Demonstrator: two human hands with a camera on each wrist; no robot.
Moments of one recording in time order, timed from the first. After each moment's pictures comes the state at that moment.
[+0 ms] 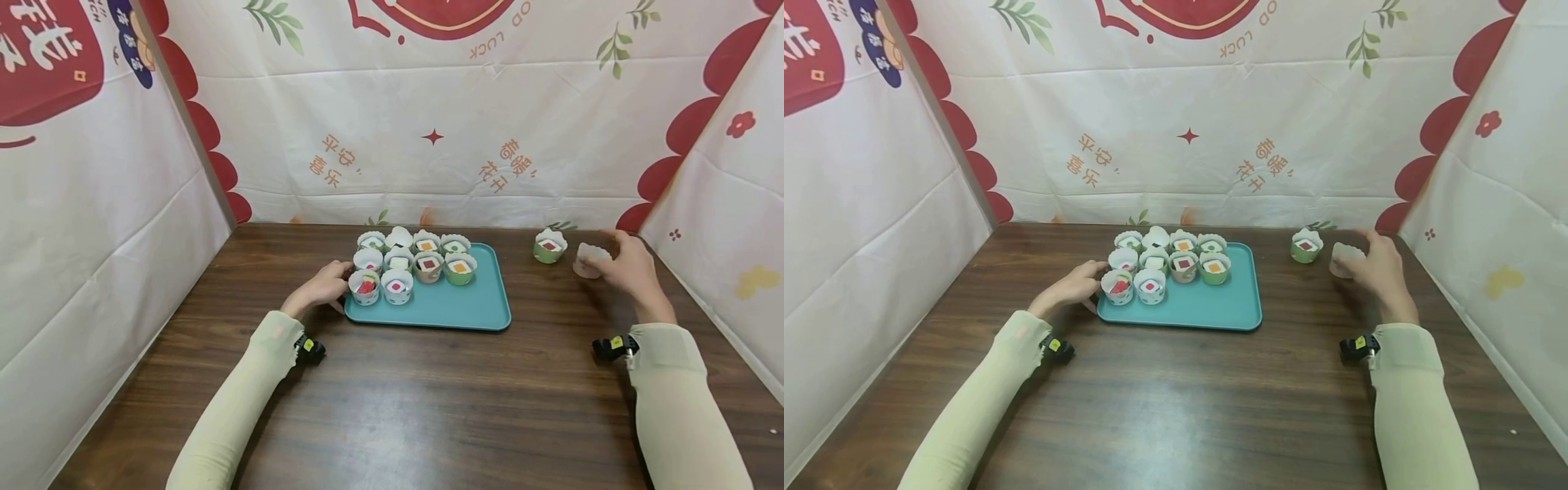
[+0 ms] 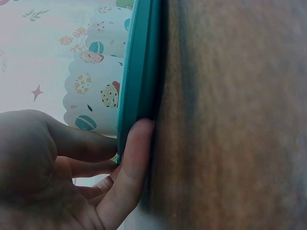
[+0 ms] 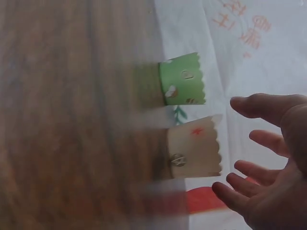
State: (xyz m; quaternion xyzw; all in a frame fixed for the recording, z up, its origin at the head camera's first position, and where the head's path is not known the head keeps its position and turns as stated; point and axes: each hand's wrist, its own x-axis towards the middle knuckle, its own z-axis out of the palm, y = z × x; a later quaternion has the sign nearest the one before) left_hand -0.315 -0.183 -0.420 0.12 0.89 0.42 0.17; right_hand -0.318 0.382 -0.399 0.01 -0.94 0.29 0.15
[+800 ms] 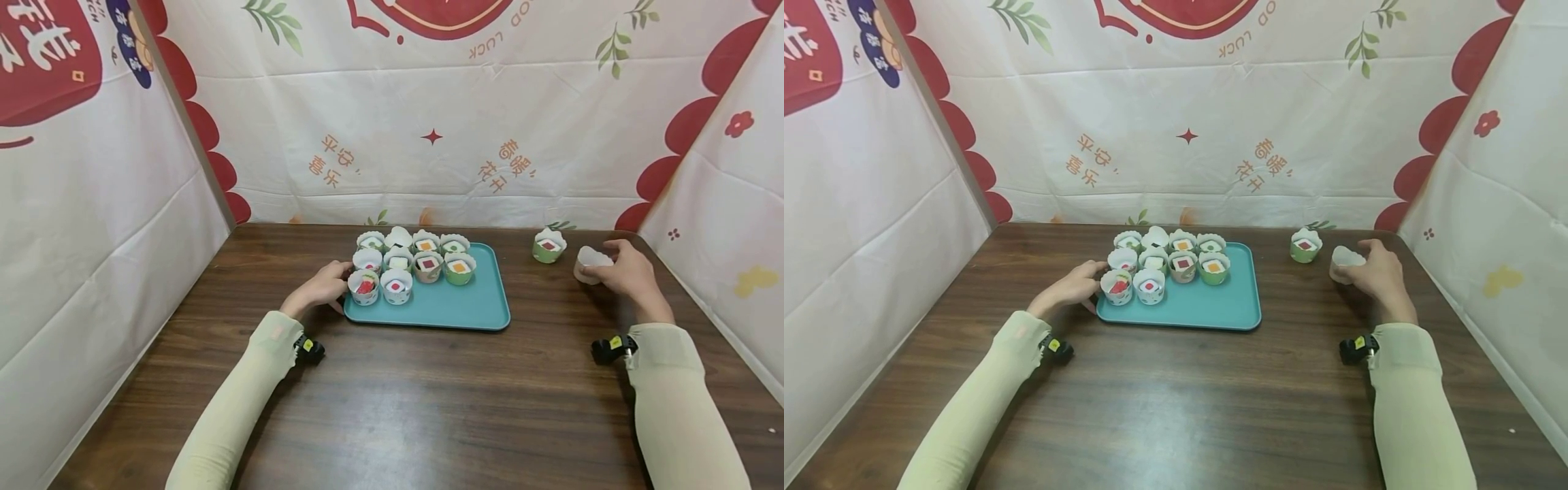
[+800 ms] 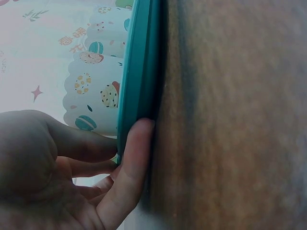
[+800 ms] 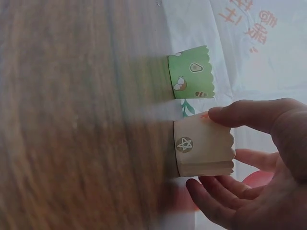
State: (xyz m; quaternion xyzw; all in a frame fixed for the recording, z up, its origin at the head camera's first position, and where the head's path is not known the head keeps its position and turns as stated) left_hand -0.317 -0.183 -0.422 0.14 0.88 0.42 0.17; right_hand -0.317 0.392 -0.405 -0.04 -0.96 0.26 0.06
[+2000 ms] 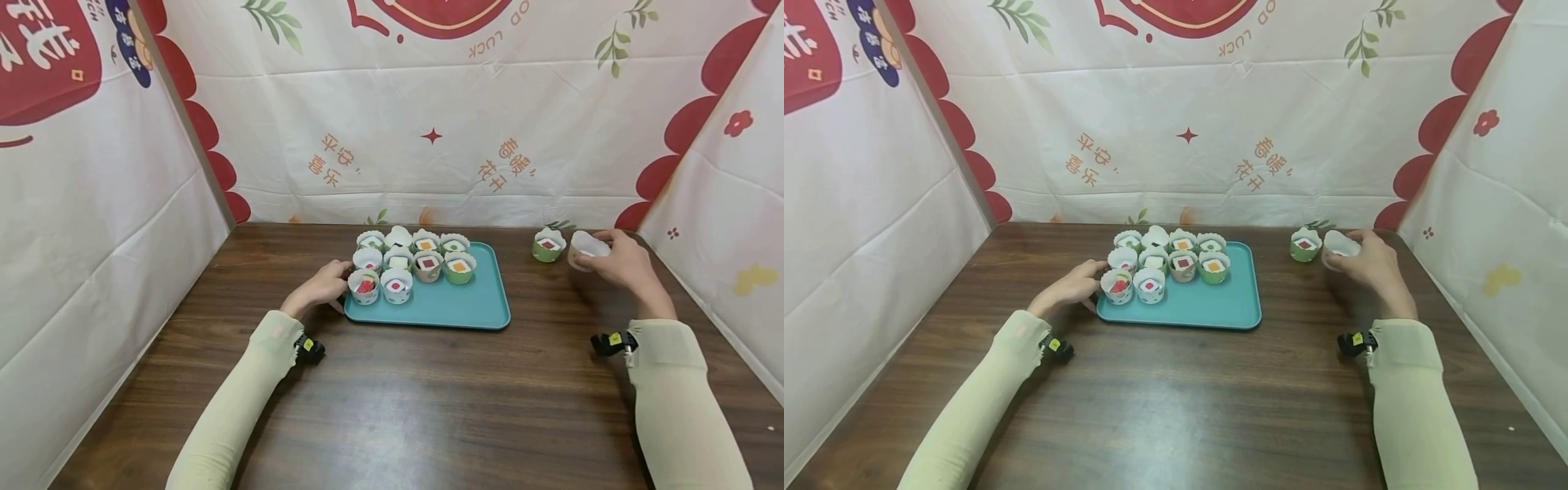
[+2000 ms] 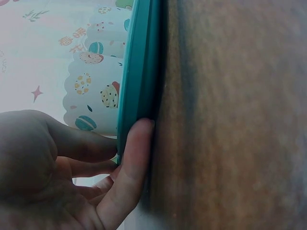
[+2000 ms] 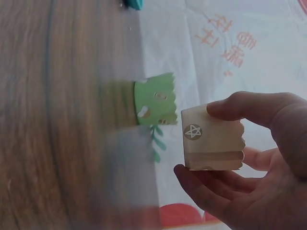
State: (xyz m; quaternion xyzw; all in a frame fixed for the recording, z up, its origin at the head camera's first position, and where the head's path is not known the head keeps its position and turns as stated) left_hand -0.316 -0.184 -0.421 0.14 0.88 0.41 0.17; right_hand -0.316 0.373 -0.379 -0.01 -0.97 0.23 0.07
